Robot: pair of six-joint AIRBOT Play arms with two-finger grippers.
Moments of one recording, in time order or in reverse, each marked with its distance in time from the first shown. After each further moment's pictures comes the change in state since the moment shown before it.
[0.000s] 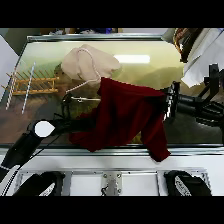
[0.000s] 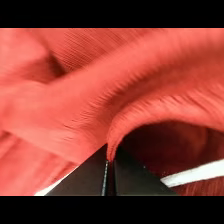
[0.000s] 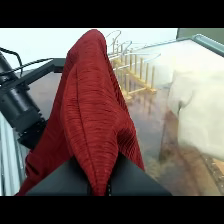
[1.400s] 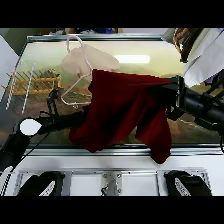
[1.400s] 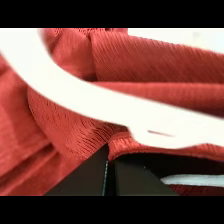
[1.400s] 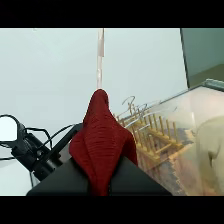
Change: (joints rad) left arm 0.155 0.050 0.004 0.001 -0.056 0.051; right arm 0.107 0.069 0.000 0.264 -0.180 0.177
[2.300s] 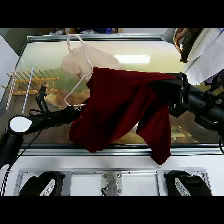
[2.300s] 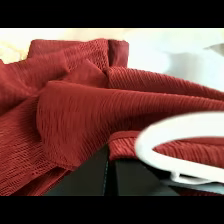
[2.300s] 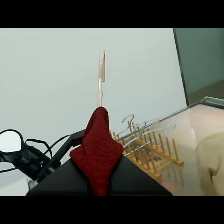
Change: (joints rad) left arm 0.167 0.000 0.005 -0.086 -0.026 0.085; right arm 0.001 0.000 0.000 0.072 -0.034 -0.021
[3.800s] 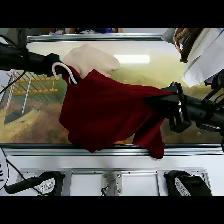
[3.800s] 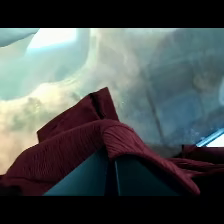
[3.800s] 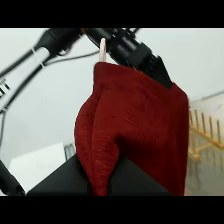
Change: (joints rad) left arm 0.018 -0.588 1.138 0.102 -0.560 0.148; right arm -0.001 0.007 0.002 -0.069 0.217 0.053
